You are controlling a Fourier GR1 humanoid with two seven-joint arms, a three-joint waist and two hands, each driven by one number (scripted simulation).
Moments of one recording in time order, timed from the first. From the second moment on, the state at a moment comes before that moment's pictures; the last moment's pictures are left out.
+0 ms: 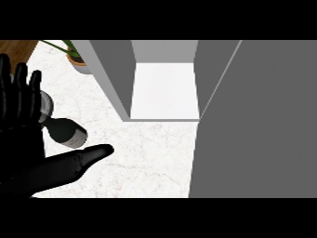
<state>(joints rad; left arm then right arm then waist) -0.18 0.02 -0.17 -2.16 -0.11 0.51 0.36 -0.05 -0.09 0.11 -2.45 -0.14 0.06 0.52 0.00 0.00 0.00</state>
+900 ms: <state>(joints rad) 0.01 0.08 0.13 -2.01 0.10 0.38 0.10 -0.08 -0.08 0.13 -2.46 -0.12 0.06 0.57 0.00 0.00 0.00</state>
